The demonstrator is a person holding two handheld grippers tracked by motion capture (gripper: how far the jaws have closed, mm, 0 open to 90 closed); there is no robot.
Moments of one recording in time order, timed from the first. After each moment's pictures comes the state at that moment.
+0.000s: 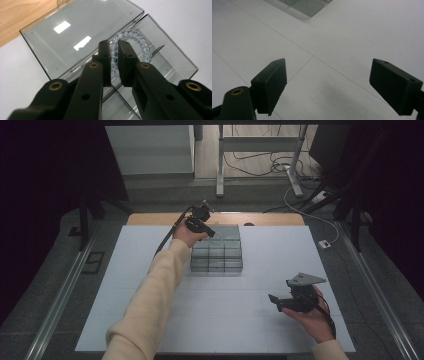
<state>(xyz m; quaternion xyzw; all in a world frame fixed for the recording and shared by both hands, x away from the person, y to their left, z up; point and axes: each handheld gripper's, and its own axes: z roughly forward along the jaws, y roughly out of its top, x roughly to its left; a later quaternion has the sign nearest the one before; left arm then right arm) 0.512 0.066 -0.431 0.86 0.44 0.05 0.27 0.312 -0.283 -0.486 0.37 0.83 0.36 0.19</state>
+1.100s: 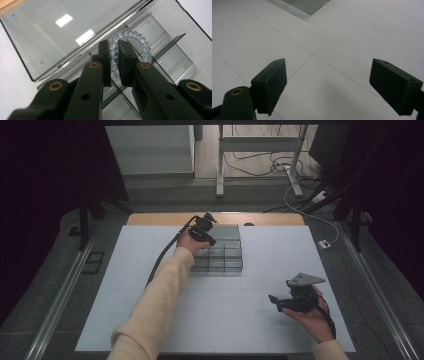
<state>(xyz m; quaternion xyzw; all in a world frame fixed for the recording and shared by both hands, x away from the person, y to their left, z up) 0.512 0.056 -0.467 0.86 0.44 0.05 0.25 0.312 -0.283 -0.488 0.37 0.84 0.36 0.19</state>
